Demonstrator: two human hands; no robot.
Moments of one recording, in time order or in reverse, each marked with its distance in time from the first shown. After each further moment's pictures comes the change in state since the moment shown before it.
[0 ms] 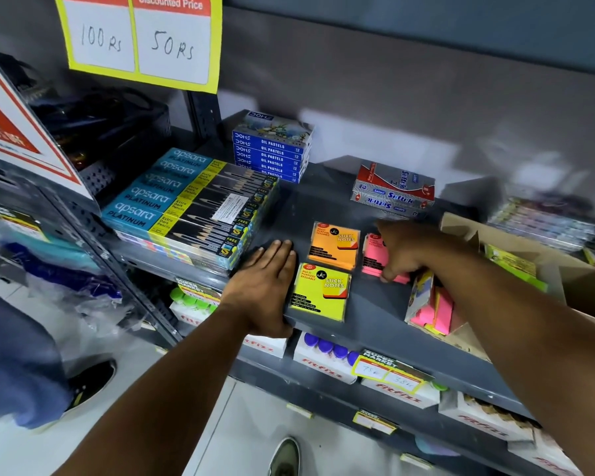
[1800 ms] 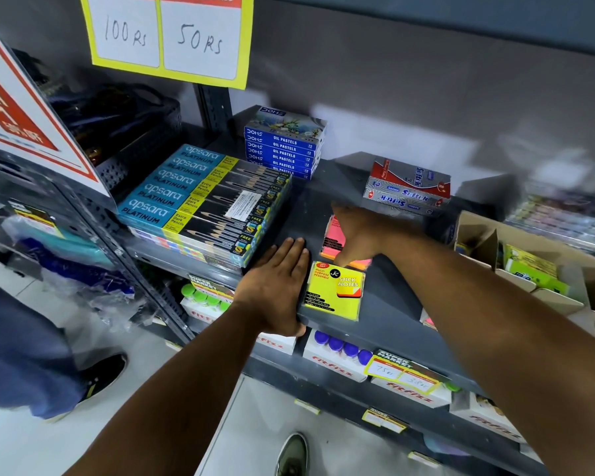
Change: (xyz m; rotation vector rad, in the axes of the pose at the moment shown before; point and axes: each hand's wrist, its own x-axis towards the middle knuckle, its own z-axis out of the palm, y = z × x) left_hand -0.002 0.001 -0.002 0.023 -0.020 0.018; right_hand 0.041 -0.068 -0.008 0.149 0.055 -0.235
